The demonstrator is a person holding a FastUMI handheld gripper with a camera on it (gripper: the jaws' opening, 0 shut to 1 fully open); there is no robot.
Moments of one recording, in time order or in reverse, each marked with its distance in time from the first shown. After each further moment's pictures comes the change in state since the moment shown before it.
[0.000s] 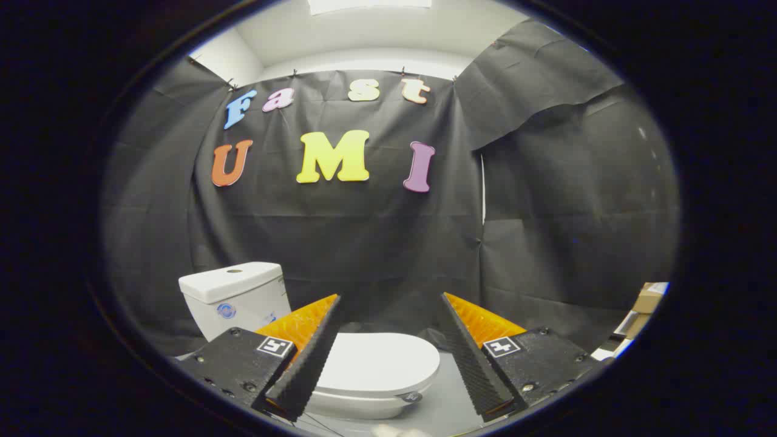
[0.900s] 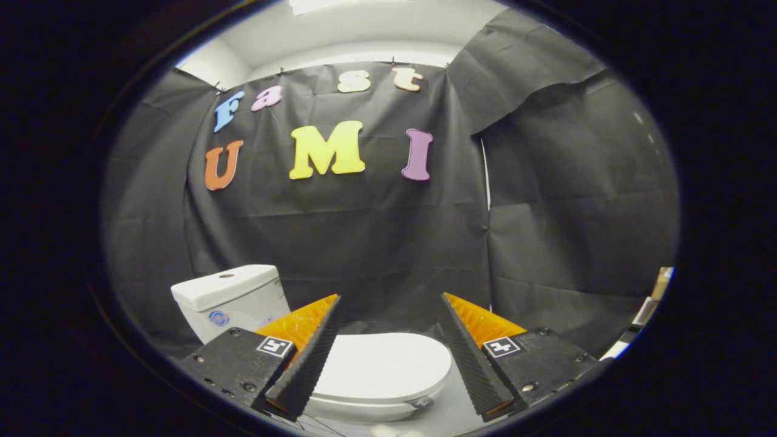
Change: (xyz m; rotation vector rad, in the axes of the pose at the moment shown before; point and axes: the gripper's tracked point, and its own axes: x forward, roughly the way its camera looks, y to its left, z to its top) arm 0.059 -0.019 -0.017 0.079 0.049 0.012
